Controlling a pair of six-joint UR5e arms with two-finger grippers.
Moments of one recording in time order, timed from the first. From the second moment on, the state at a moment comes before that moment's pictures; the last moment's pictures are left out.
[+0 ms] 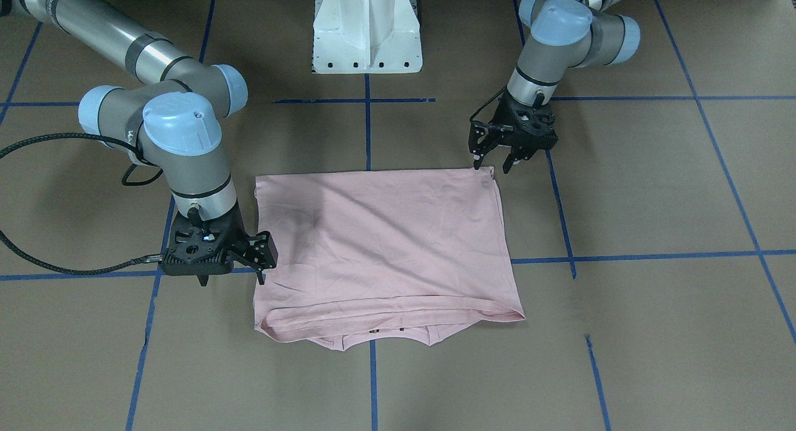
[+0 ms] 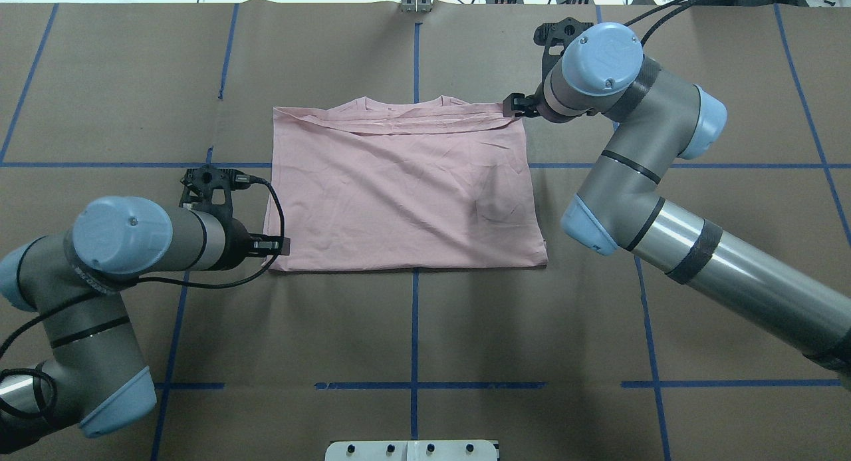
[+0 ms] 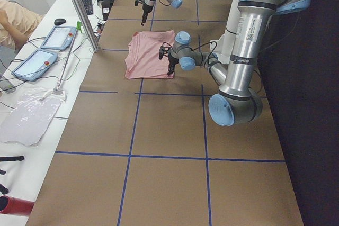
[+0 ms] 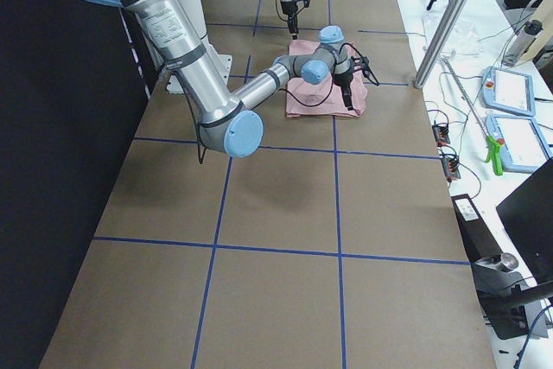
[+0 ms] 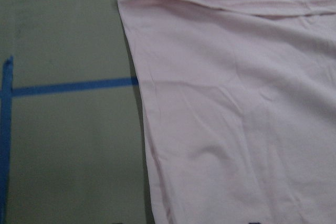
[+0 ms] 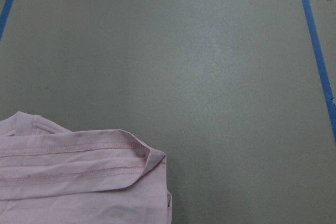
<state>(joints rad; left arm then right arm) -0.50 -1.81 -1.86 -2.02 -1.71 -1.22 0.77 -0.95 1.47 -1.29 1.72 1.04</state>
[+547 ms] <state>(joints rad) -0.46 -1.81 -1.84 -2.02 -1.68 -1.26 0.76 -0.95 1.48 -1.29 1.72 1.04</state>
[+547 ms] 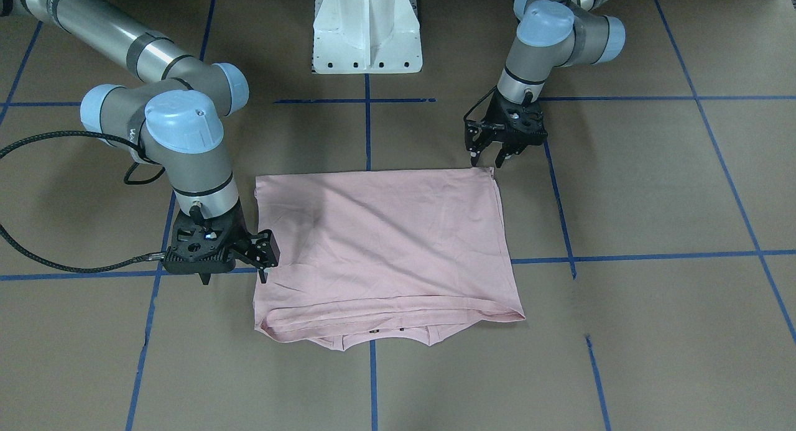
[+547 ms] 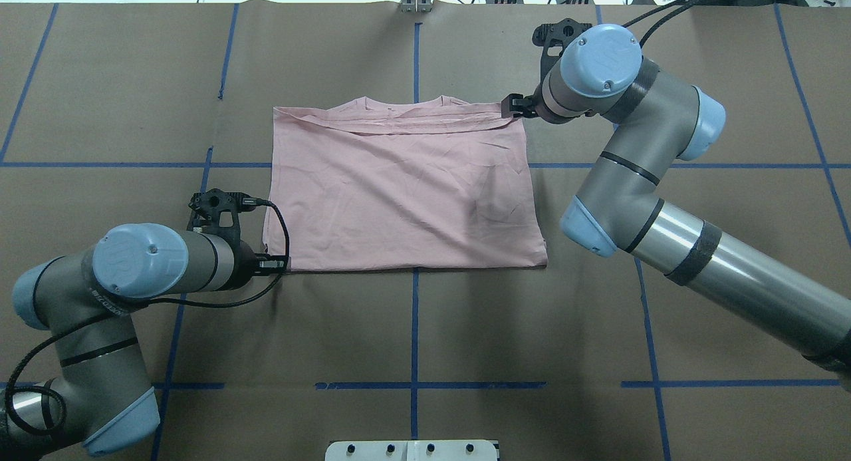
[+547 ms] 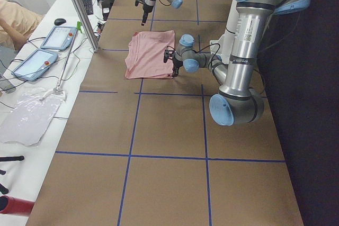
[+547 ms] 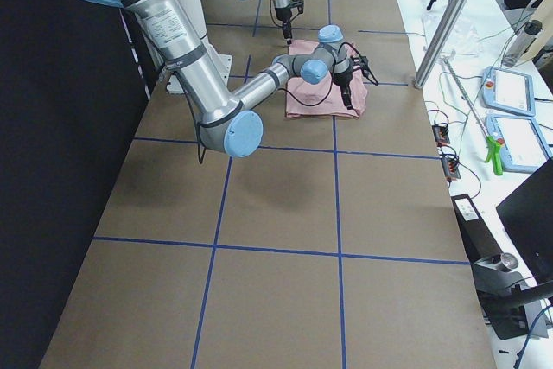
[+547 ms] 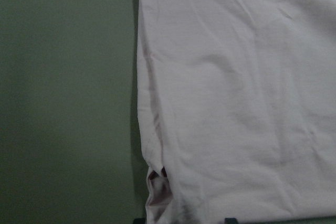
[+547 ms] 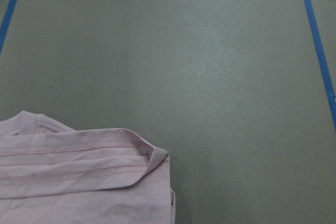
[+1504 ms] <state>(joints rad) -0.47 -1.81 -1.82 -2.02 -1.68 -1.20 0.76 -0.95 1.48 -1.29 1.71 1.04</state>
